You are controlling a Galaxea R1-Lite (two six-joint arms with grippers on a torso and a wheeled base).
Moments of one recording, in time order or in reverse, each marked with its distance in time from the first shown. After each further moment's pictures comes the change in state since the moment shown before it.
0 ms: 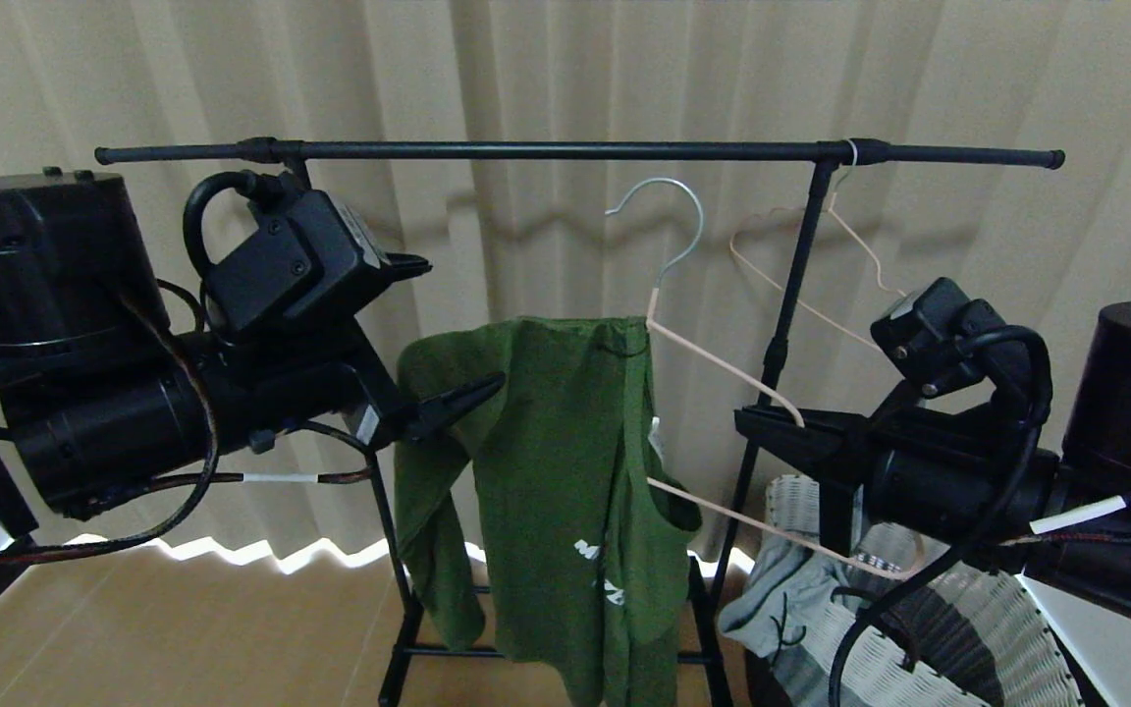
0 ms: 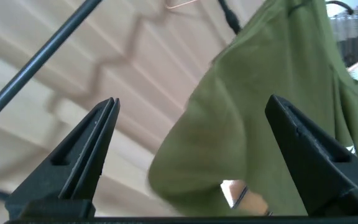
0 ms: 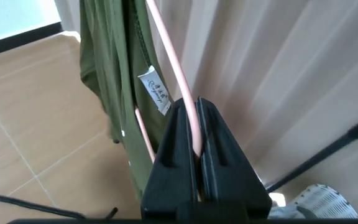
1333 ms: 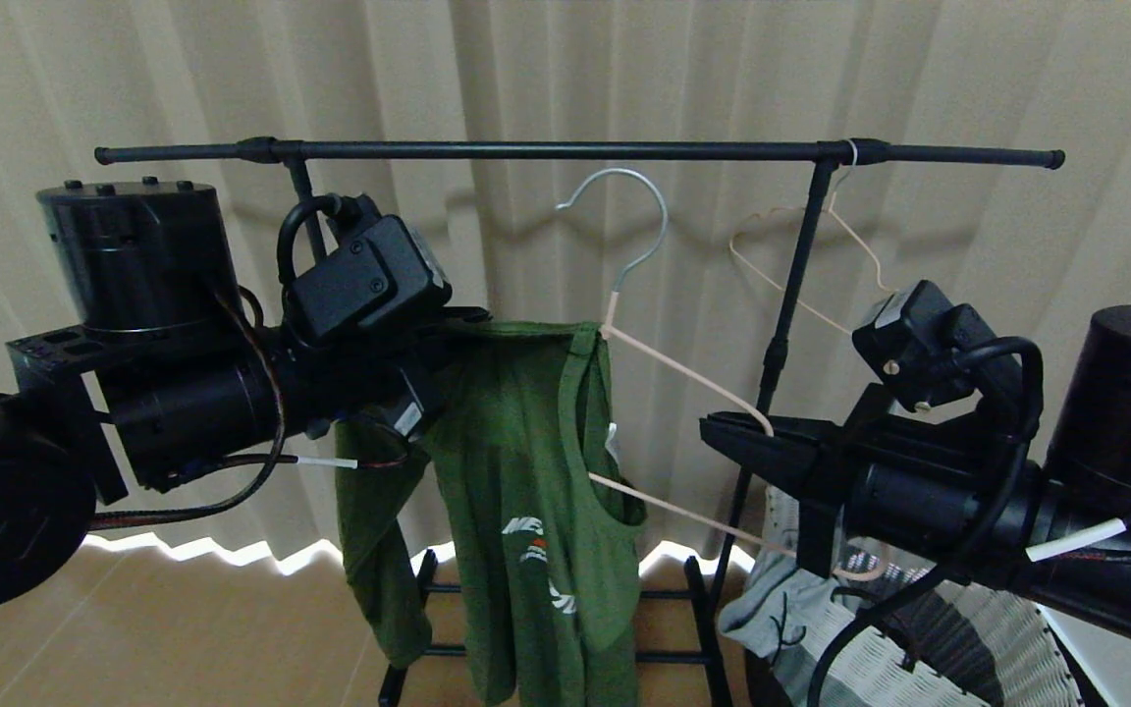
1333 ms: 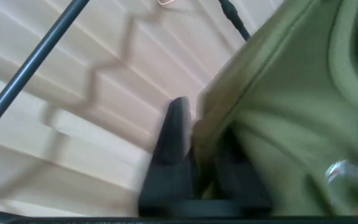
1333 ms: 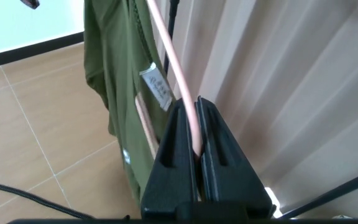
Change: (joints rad) left arm -0.006 0.094 -0.063 -0.003 0.002 0.081; right arm 0.066 0.018 -0.003 -0.049 0.046 0.000
